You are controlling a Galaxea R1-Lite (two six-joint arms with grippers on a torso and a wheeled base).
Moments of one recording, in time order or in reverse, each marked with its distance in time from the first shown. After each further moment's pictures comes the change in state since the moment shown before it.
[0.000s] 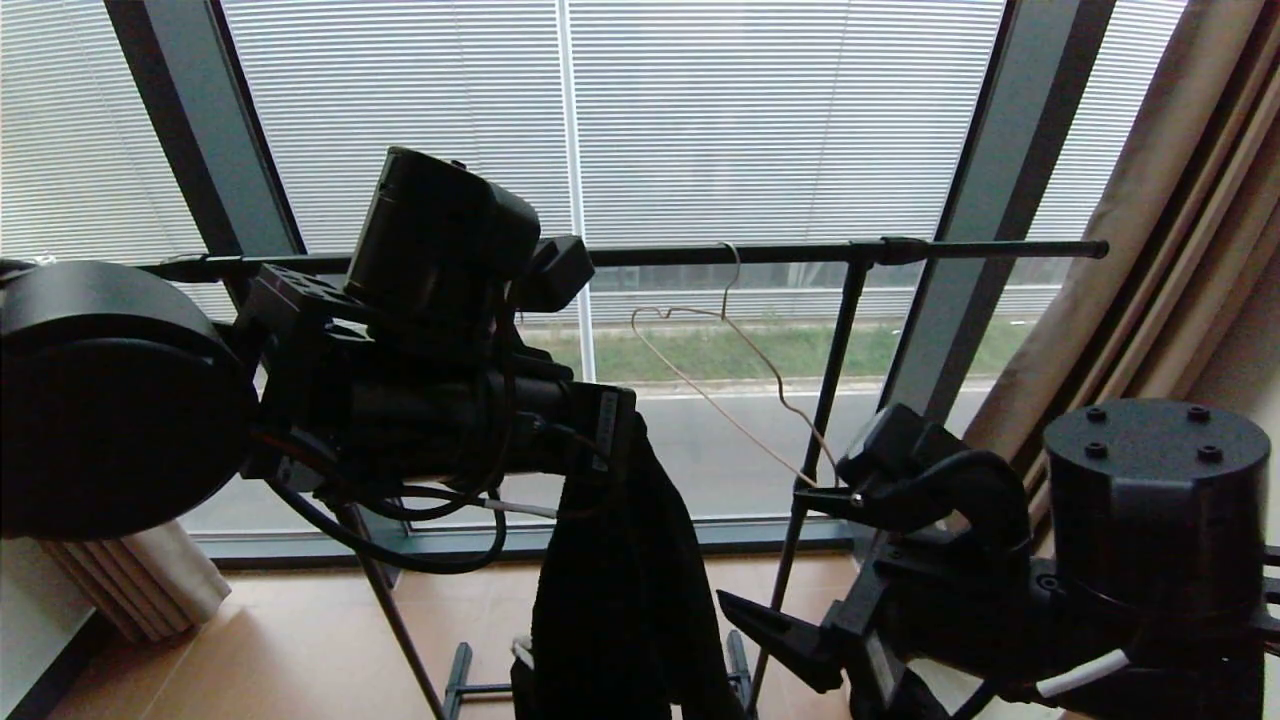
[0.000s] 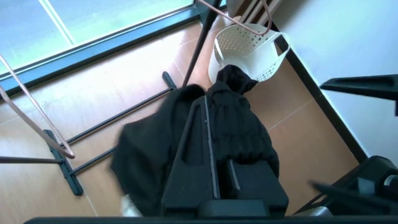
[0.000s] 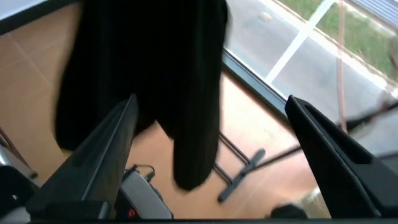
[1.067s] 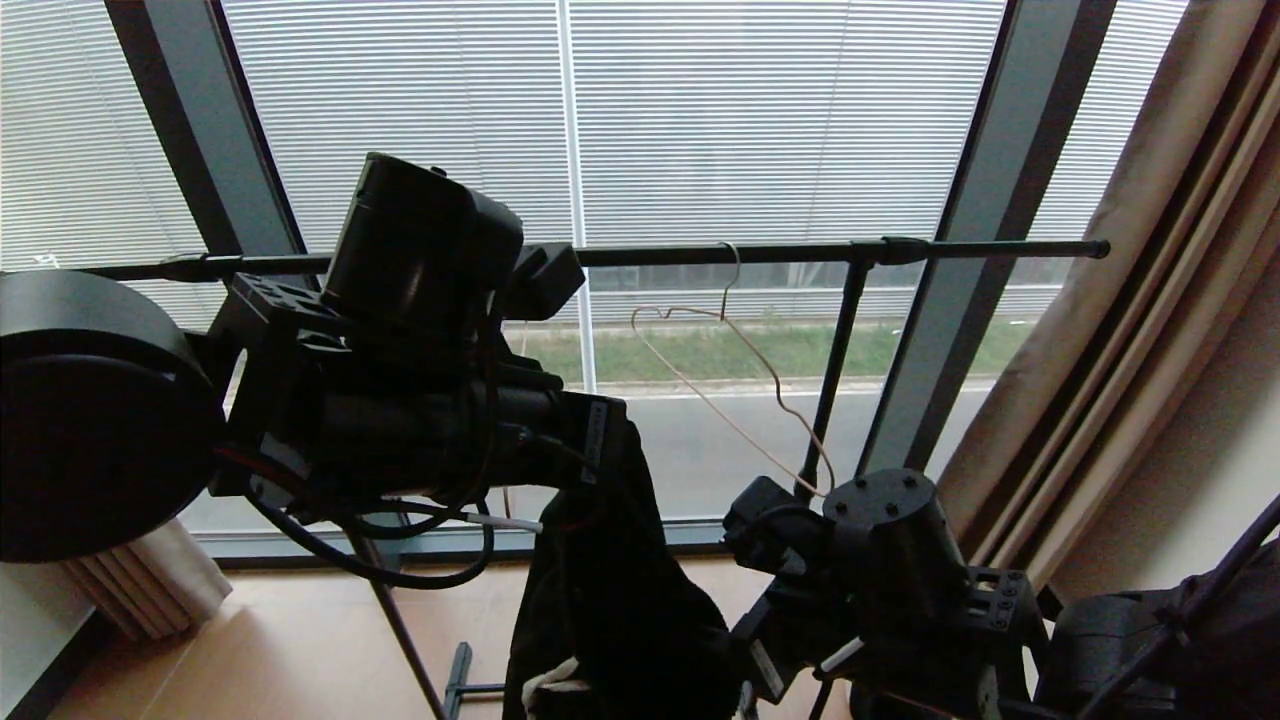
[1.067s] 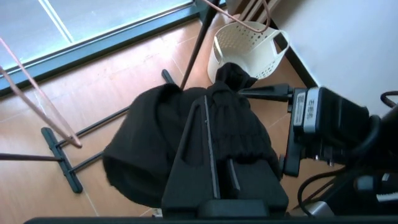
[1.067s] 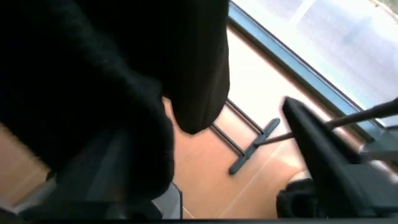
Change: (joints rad) left arm -0.001 -0.027 0.038 -0.001 -0.008 -0.003; right arm -0.060 0.348 0.016 -0.193 0.028 0.052
